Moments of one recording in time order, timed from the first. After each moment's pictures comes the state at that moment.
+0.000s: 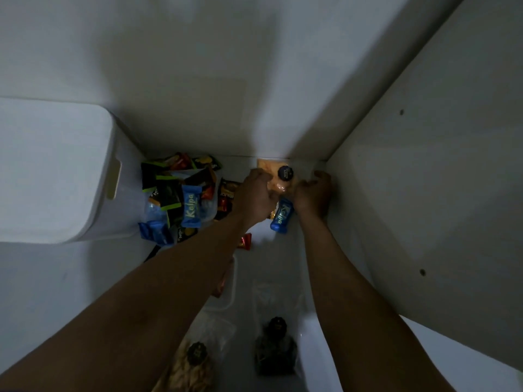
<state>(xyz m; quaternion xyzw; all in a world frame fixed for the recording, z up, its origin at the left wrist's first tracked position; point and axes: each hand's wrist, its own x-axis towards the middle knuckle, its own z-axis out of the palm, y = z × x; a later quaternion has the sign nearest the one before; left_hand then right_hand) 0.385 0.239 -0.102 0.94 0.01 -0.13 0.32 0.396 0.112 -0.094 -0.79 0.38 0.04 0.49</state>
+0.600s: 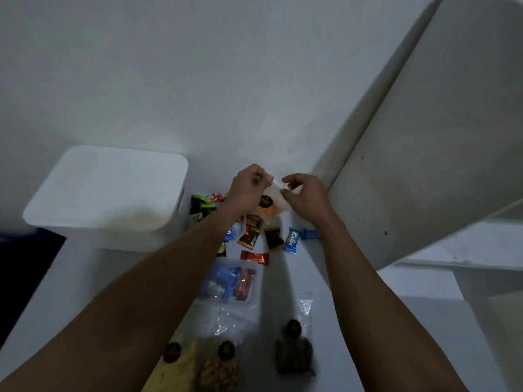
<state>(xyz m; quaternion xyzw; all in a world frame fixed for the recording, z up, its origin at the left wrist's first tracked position) 0.342 0.323 0.058 0.82 -0.01 0.01 0.57 0.330 0.156 0.080 -0.91 -0.02 -0.01 0.41</state>
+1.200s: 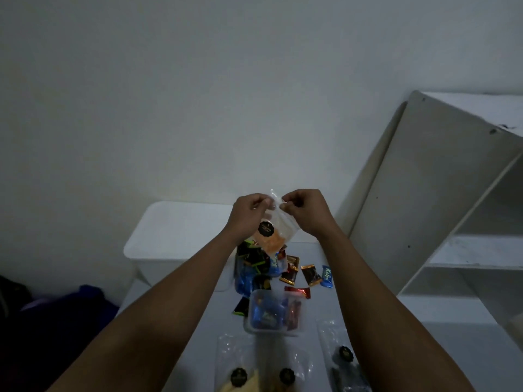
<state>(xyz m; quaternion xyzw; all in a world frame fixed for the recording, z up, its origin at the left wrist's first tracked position) 0.238 0.454 0.166 0.78 -0.07 0.05 0.62 0.247 0.283 0.185 -0.87 -0.07 -0.08 0.47</state>
